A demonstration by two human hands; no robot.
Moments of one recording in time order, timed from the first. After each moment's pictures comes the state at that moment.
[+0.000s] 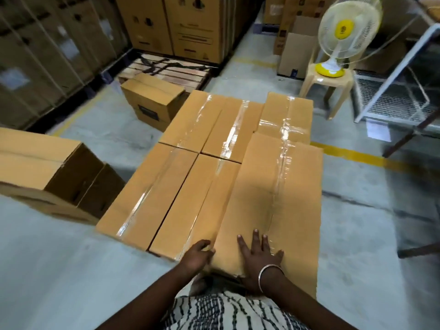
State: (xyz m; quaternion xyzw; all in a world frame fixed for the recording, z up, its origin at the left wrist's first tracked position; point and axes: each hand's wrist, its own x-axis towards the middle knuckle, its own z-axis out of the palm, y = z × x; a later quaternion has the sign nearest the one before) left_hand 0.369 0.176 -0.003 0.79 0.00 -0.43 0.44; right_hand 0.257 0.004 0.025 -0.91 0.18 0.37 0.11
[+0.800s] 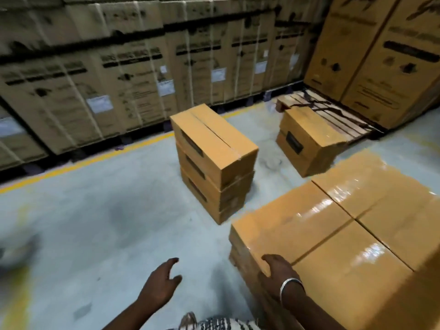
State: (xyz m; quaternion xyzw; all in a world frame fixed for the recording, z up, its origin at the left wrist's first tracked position) left_hand 0.401 0.662 0.016 0.88 0.21 -0.19 0.38; right_hand 0.482 0.343 0.040 -0.94 -0.03 0.30 0.13
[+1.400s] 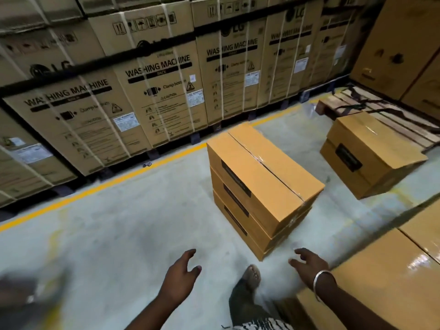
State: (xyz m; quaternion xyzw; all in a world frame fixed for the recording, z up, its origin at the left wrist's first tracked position) left_hand 0.647 0.845 0.034 0.86 0.24 -0.13 0.42; right_hand 0.757 0.513 -0.004 -0.88 0.15 0.26 0.35
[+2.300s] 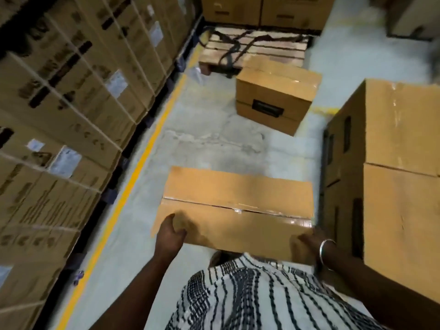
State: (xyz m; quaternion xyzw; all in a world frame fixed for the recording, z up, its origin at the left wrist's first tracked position) left_hand 1.222 0.930 -0.006 0.92 0.01 -0.27 0.30; right_hand 0.989 0.554 -0.119 -0.63 0.60 0.17 0.47
